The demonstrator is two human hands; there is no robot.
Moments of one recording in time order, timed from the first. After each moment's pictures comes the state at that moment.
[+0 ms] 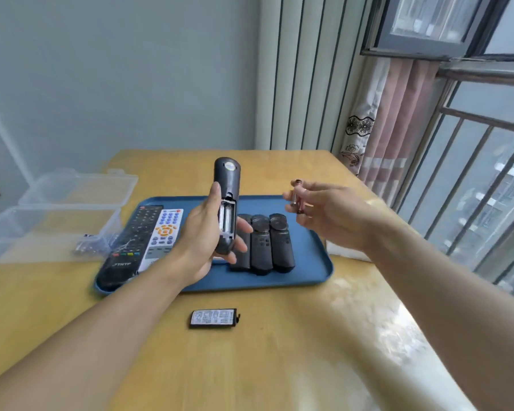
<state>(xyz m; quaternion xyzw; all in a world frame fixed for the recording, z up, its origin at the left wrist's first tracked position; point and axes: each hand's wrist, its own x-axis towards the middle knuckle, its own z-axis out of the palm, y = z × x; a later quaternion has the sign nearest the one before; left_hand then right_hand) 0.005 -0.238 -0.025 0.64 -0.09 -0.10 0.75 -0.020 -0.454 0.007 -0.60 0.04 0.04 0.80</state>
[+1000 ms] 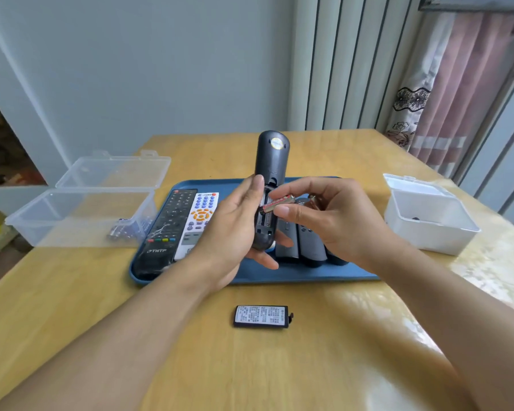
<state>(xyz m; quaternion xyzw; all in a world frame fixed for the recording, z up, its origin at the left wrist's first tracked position) 0.001 -0.215 -0.040 0.67 -0.15 -0.11 0.72 -0.020 -0.380 -0.034 -0.79 -0.17 -0.15 0.57</state>
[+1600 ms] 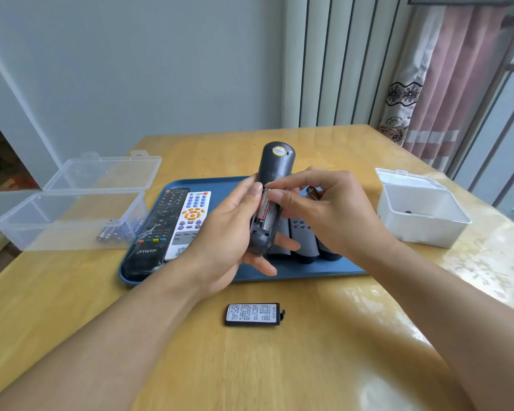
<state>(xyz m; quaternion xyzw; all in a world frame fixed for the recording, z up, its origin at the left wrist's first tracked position) -0.007 -0.215 -0.039 0.66 -0.18 -0.17 0.71 -0.021 -0.377 -0.034 -0.77 -0.12 -0.20 0.59</state>
